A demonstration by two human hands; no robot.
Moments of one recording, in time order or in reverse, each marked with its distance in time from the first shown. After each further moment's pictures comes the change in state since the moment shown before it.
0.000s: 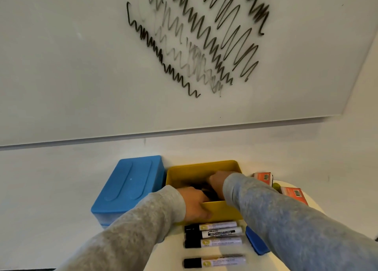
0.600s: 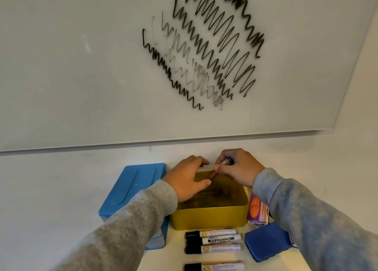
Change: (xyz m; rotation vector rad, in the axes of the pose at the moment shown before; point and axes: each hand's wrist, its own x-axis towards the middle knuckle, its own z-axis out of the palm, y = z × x) left_hand -0.024 -0.009 -0.042 -0.235 0.636 0.147; right_hand -0.076 0.030 -0.055 1.015 0.475 -0.090
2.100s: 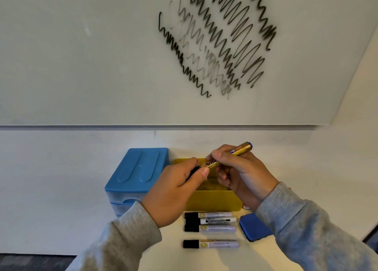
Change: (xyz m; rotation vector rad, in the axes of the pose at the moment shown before) left_hand -0.110 0.046 -0.013 -0.416 0.279 0.150; right_hand -0.084 -0.059 0.026 0.925 -0.108 -0.034
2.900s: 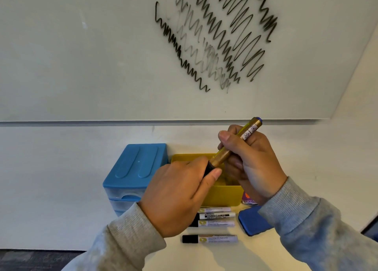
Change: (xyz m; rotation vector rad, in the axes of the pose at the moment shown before) left_hand -0.009 0.031 0.000 0.485 0.036 0.169; right_hand -0.013 -0.023 0.016 -0.030 0.071 -0.222
